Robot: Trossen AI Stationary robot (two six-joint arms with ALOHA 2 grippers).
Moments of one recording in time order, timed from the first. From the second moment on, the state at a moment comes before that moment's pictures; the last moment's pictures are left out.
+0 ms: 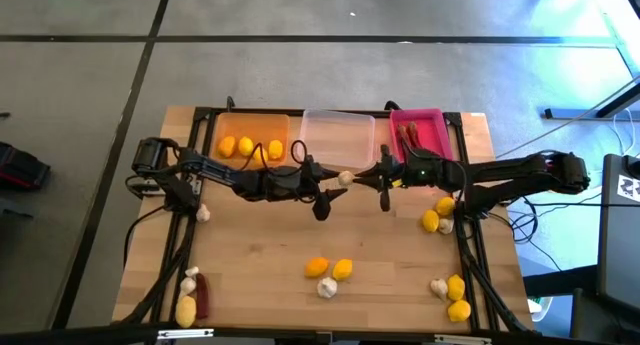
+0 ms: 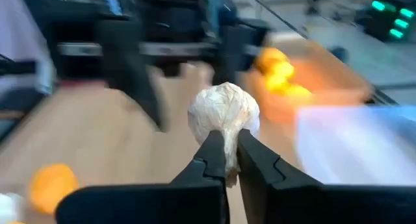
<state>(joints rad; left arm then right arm) -0.04 1.70 0.89 0.59 -0.31 -0.28 -0.13 1.12 0.55 0.33 -0.07 0.01</state>
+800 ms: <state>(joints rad) -0.07 1.70 0.89 0.30 -0.30 -0.39 -0.47 1.09 0.76 -0.26 0.15 -0.15</state>
